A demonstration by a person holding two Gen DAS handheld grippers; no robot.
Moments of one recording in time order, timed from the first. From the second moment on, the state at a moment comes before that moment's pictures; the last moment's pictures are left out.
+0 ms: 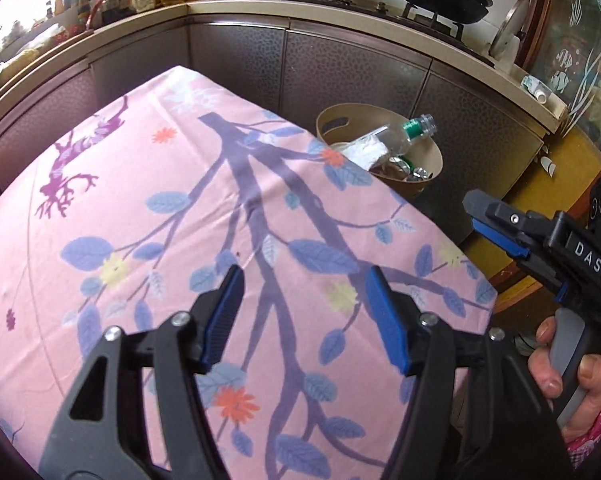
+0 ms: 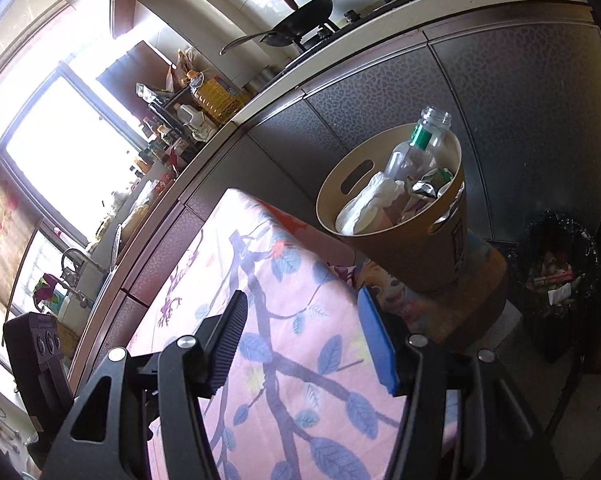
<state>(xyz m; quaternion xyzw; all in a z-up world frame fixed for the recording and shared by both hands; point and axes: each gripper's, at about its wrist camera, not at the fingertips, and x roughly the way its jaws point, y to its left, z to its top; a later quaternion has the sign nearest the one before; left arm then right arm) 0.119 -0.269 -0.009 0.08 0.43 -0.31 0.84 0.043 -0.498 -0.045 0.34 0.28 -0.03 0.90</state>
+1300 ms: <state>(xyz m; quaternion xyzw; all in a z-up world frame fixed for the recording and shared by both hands) 0.117 -0.207 0.022 0.06 0.35 -0.35 0.87 0.013 -0.417 -0.019 0.27 0.33 -0.15 0.89</state>
